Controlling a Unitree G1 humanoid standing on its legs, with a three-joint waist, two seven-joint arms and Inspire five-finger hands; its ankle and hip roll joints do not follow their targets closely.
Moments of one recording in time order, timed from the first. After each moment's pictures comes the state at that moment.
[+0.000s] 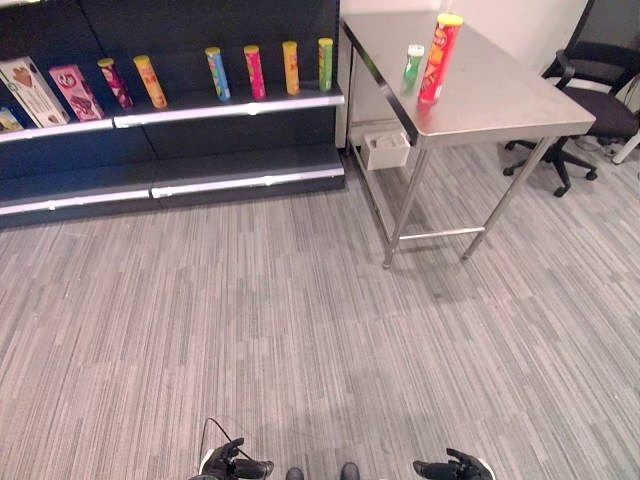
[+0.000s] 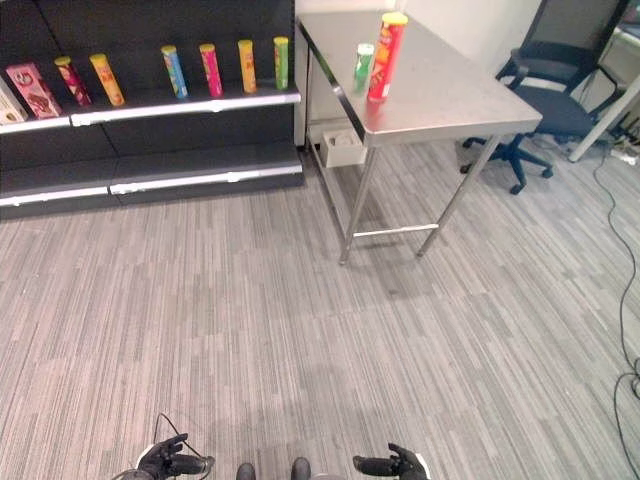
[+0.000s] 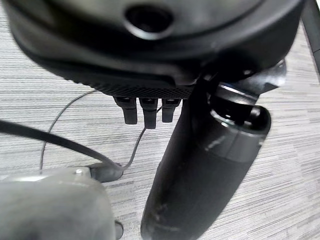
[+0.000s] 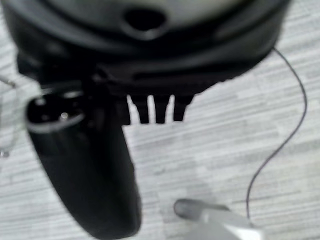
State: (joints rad) left arm -0.02 0.18 -0.11 1.21 -0.23 -0.06 0.08; right arm -0.04 -0.25 0.09 1.21 0.22 -0.03 -0.12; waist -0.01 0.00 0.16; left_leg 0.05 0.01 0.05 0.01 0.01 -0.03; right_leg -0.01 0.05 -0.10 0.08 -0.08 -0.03
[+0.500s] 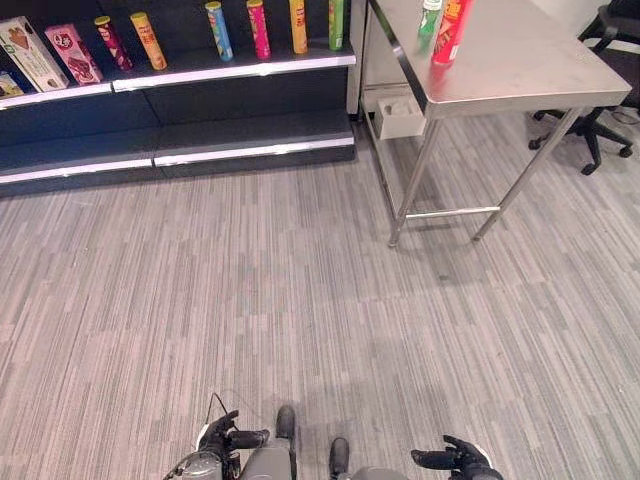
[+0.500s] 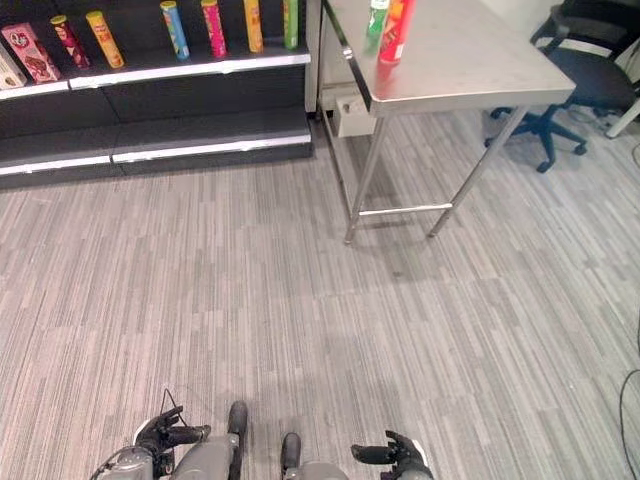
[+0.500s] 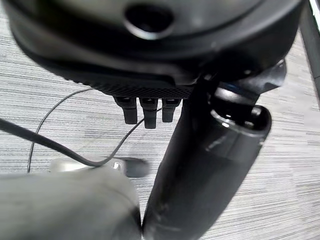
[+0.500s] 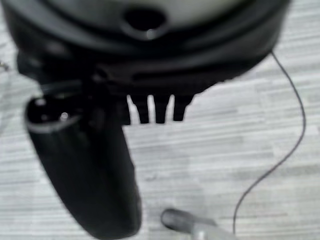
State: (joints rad) left arm -0.10 0.19 -0.10 1.20 -0.31 -0.08 0.09; right arm -0.08 -0.26 0.13 1.21 0.22 -0.03 -0.12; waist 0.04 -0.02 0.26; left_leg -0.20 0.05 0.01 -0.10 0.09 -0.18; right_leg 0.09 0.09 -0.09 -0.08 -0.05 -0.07
